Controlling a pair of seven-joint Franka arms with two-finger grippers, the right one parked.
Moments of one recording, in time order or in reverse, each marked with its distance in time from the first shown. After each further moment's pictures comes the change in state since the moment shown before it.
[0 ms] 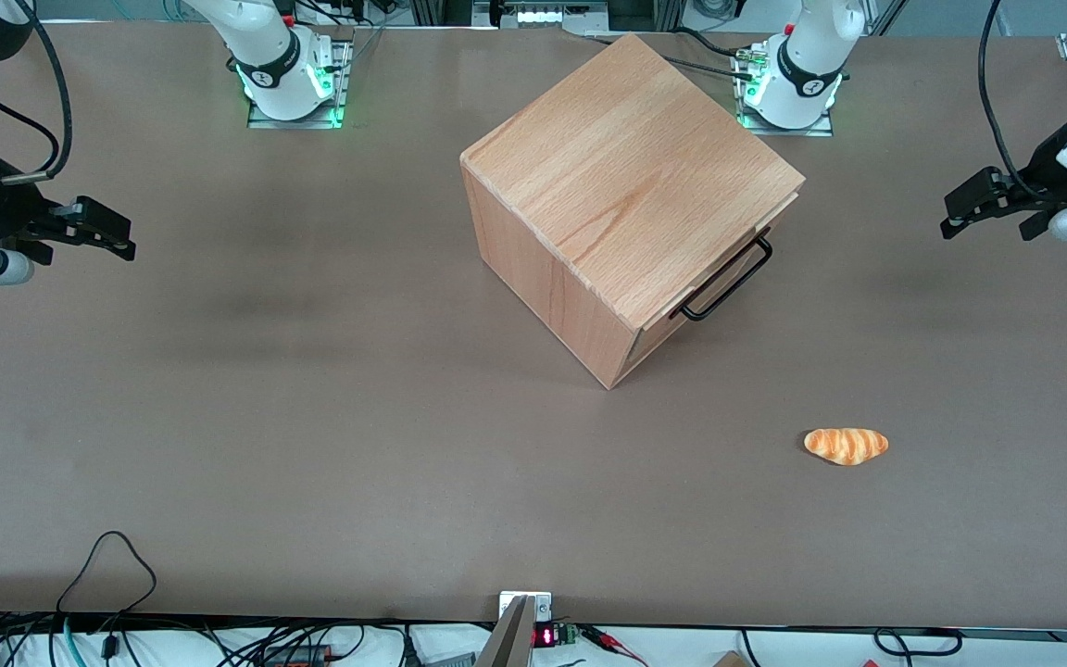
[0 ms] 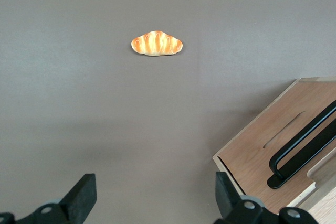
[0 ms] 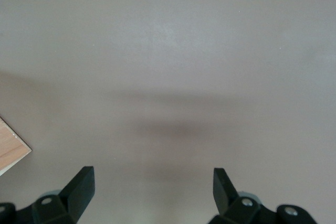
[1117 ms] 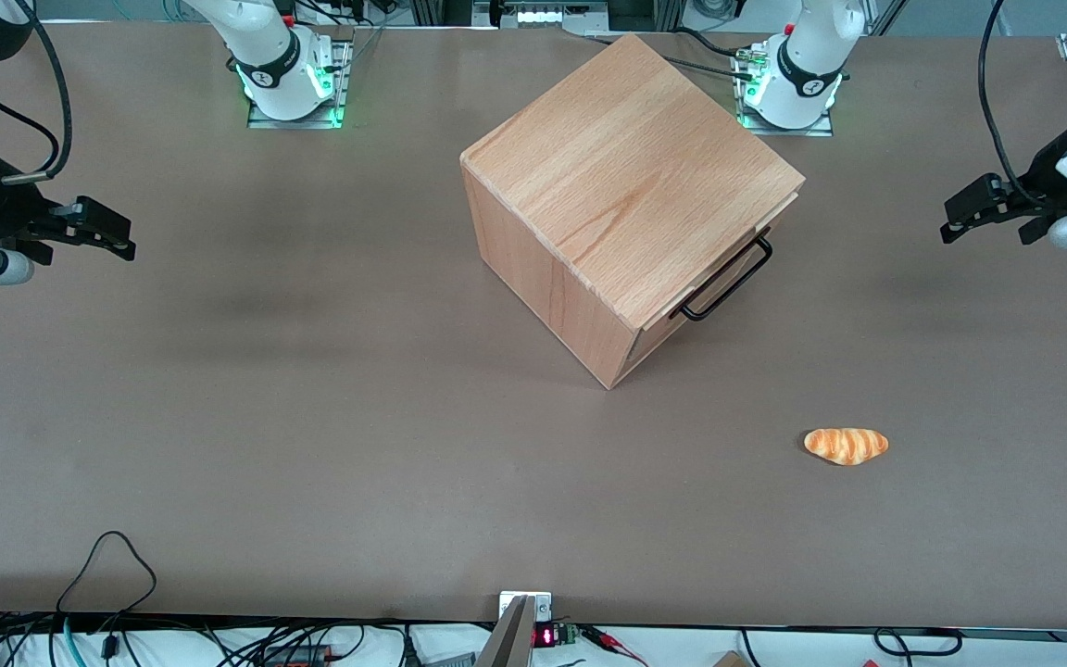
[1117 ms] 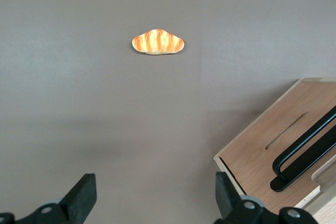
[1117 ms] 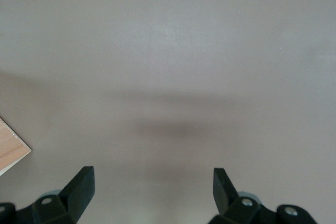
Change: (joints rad) arm 0.000 0.020 0.003 0.003 0.000 0.002 0.001
